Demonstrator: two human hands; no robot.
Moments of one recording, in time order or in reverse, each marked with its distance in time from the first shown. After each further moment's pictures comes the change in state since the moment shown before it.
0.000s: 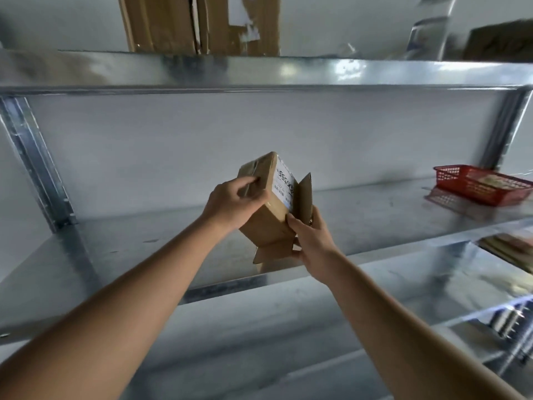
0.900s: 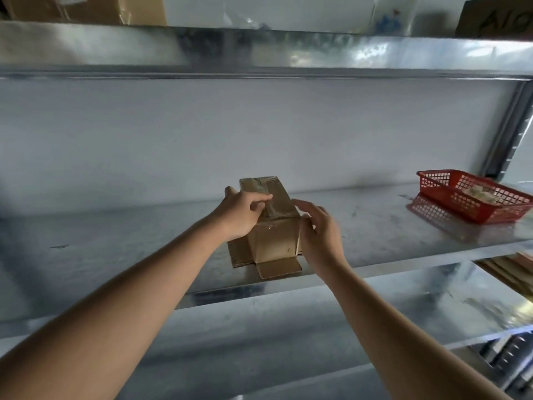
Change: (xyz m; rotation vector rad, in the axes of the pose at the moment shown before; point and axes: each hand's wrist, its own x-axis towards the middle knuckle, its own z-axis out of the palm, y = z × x) left_hand 0.080 0.066 0.203 0.334 -0.206 -0.031; right_hand 0.097 -0.055 -0.203 -0.722 0.104 -0.533
